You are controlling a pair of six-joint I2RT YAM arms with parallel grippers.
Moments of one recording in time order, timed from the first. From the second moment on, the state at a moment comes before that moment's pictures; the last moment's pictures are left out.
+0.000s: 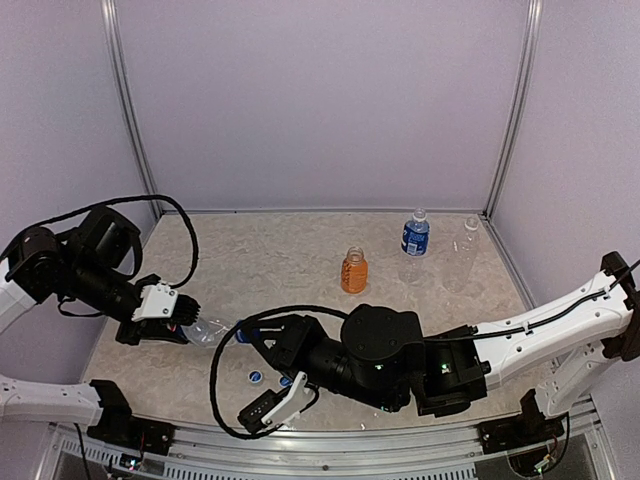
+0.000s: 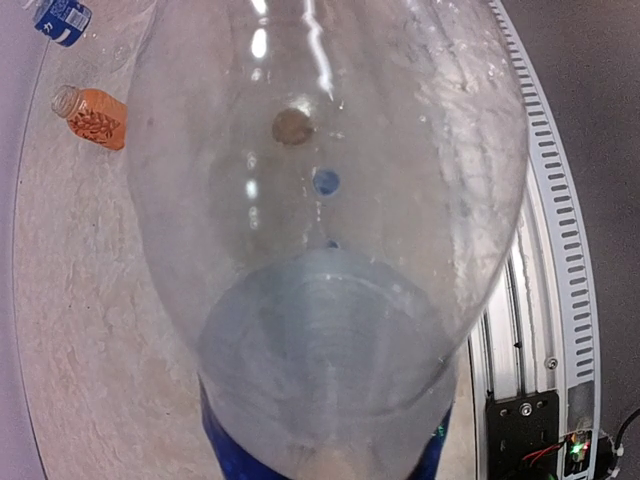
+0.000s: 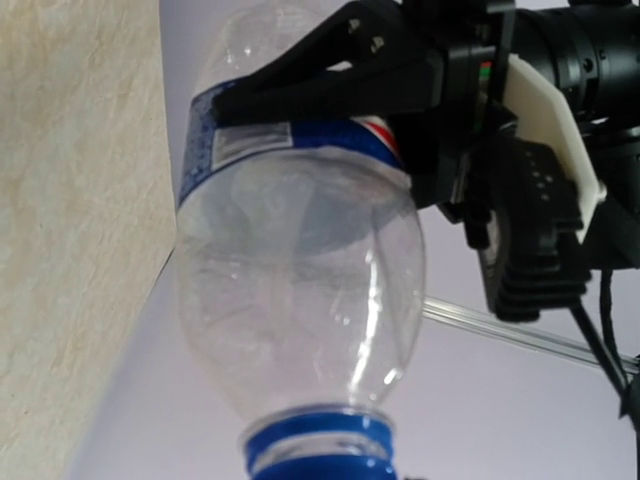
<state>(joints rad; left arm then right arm) -0.74 0.89 1.11 -1.22 0.34 0.94 1.59 1.57 1.13 0.31 0.52 -1.75</state>
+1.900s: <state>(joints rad) -0.71 0.86 0.92 -0.50 -0.20 1.01 1.04 1.76 1.63 -0.07 -0.34 0.45</state>
